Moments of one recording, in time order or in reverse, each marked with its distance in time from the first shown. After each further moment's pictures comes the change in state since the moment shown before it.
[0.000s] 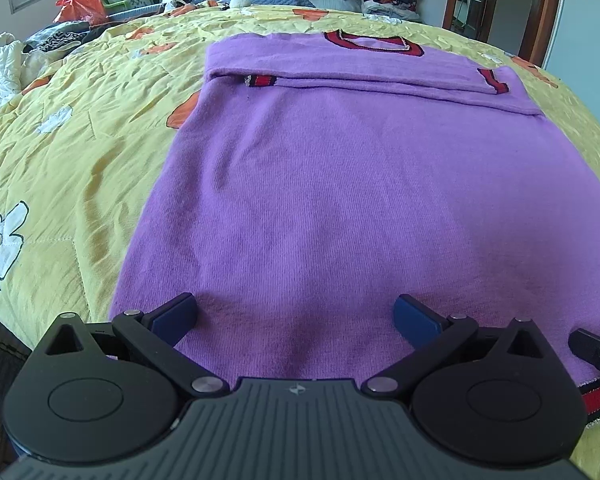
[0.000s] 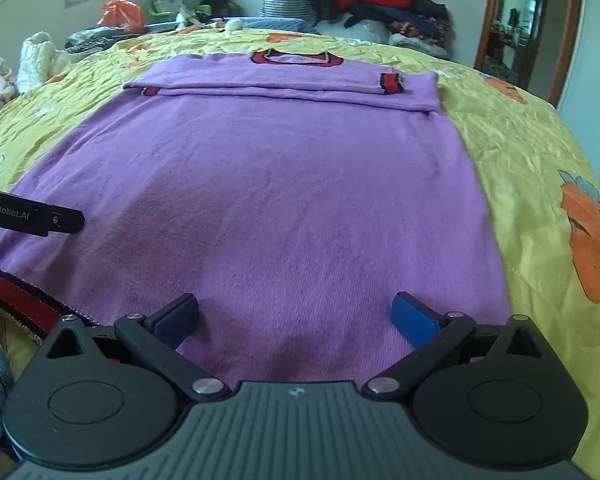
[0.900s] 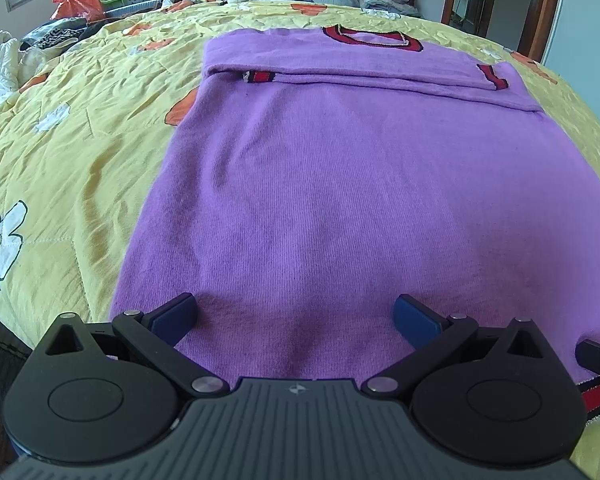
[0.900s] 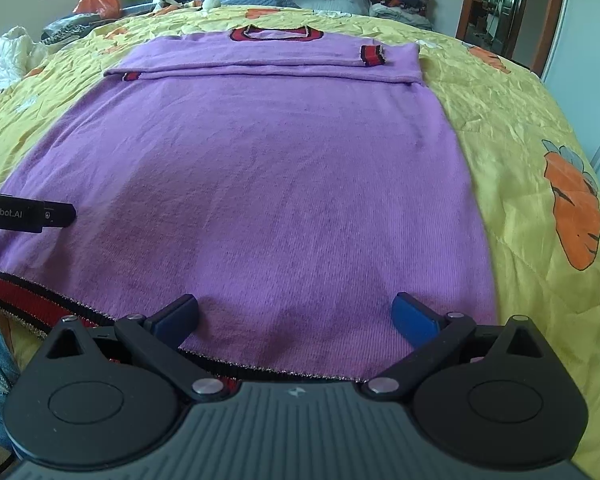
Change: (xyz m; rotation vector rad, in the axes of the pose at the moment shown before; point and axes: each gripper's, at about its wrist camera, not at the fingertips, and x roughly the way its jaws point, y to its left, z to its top) left arm 0.001 -0.001 0.002 0.004 0.020 -0.003; right arm -0.007 -0.001 0.003 0.048 0.096 -0.033
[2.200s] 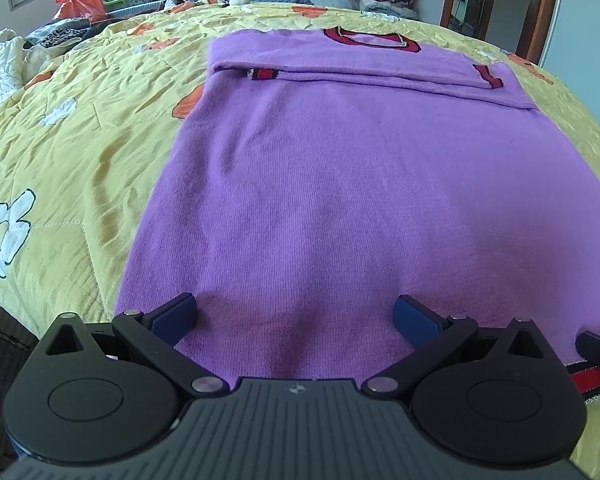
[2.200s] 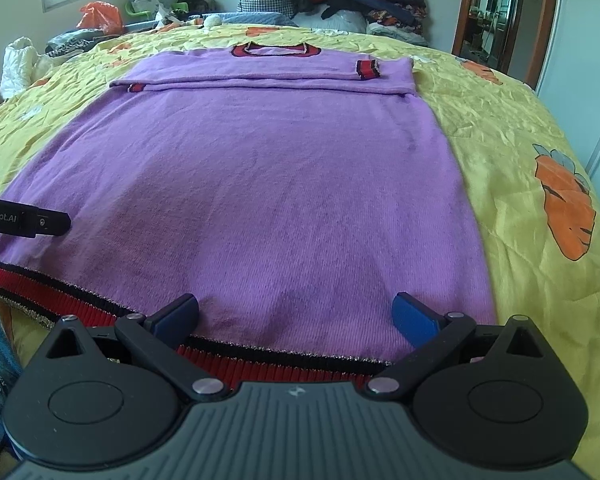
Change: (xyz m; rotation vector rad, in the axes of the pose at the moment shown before) left arm -0.010 0.002 -0.013 -0.004 -0.014 -0.006; right arm -0.009 -0.001 -0.017 -0.002 -0.073 -0.004
